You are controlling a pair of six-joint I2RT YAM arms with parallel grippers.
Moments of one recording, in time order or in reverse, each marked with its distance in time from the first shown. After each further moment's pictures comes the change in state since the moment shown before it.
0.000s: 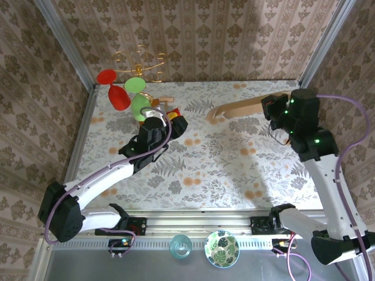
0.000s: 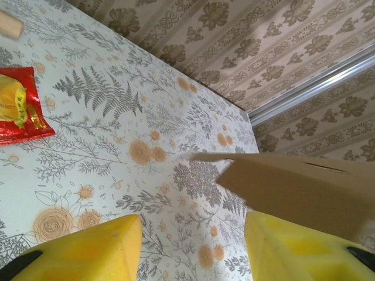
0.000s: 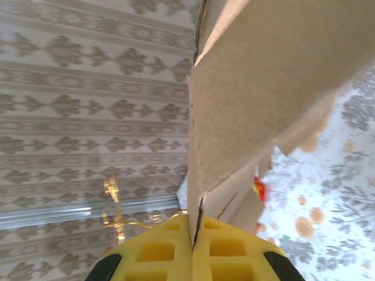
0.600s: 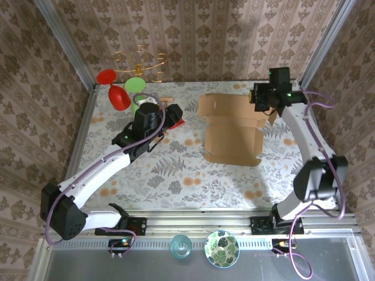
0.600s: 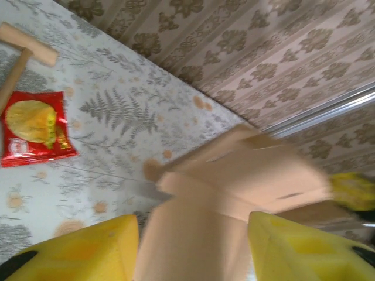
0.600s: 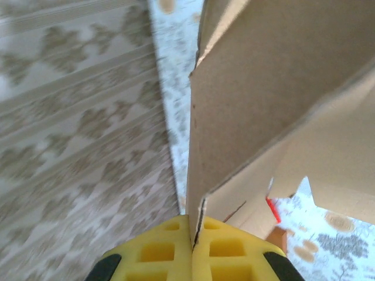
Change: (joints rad) left arm 0.056 0.034 0.243 -0.257 -0.009 -0.036; right arm -0.111 0.574 0.145 0.043 -0.150 0.402
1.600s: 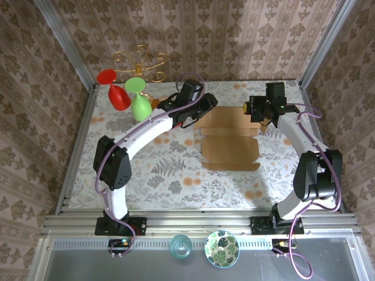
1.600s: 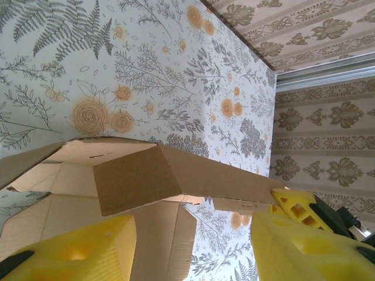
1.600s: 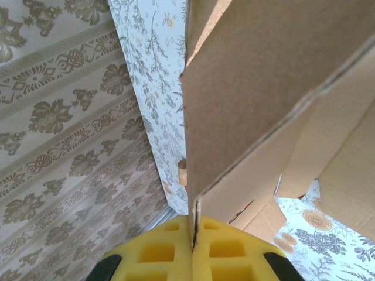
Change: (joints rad) left arm -0.081 0.631 0.619 -0.254 0.155 -0.201; right arm -0.014 -0.019 -0.253 0.245 -0.135 -0.002
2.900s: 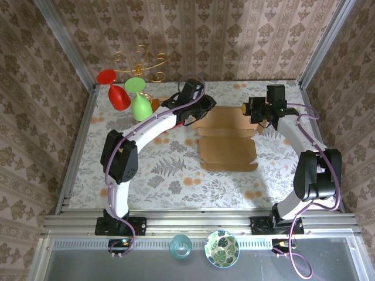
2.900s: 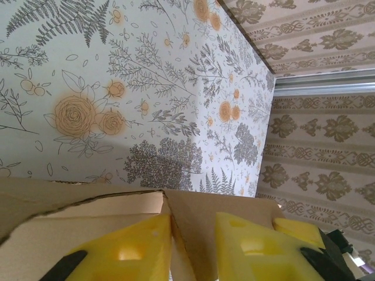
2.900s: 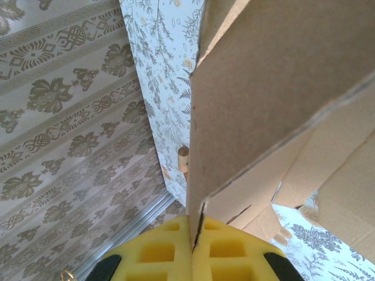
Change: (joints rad) left arm 0.038 0.103 0.026 0.090 0.081 -0.088; right arm -0.007 0.000 -0.063 0.108 -0.068 -0.041
